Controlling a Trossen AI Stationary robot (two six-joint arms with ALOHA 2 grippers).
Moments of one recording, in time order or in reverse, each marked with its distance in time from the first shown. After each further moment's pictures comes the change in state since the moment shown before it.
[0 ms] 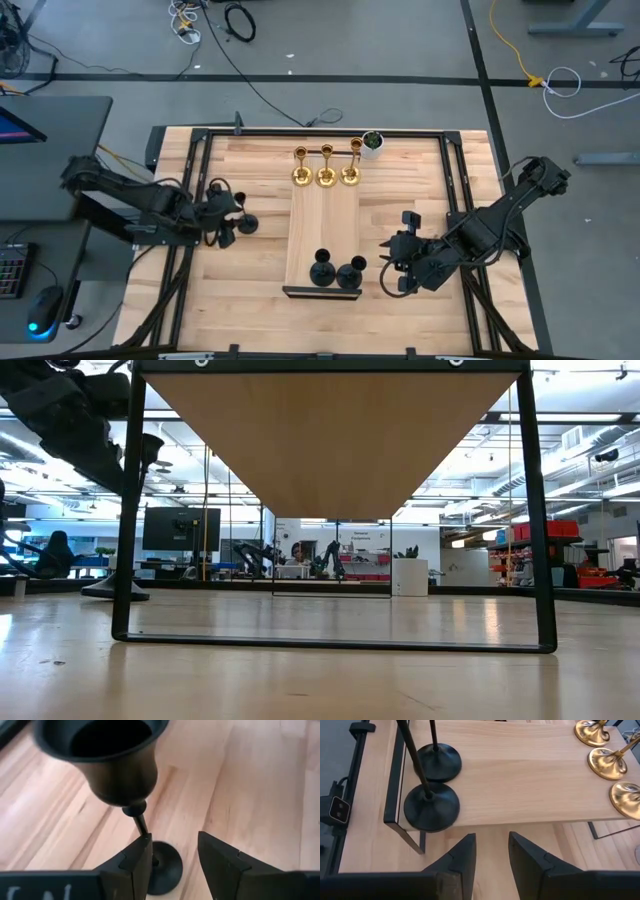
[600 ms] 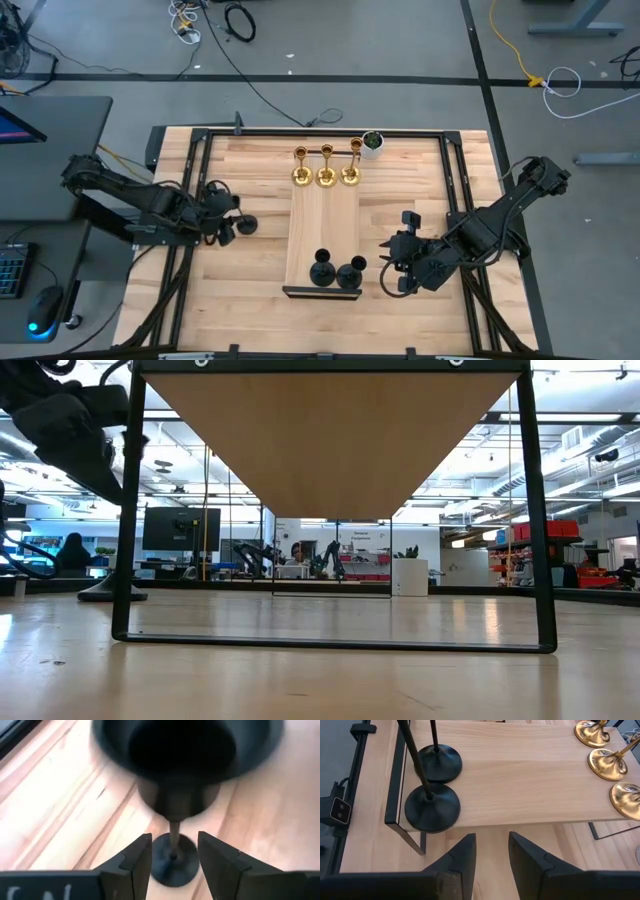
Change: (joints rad) left arm -0.020 0.001 -0.010 -0.079 -0.070 -0.103; right arm 0.000 0.000 0.000 0.004 0.000 0.000
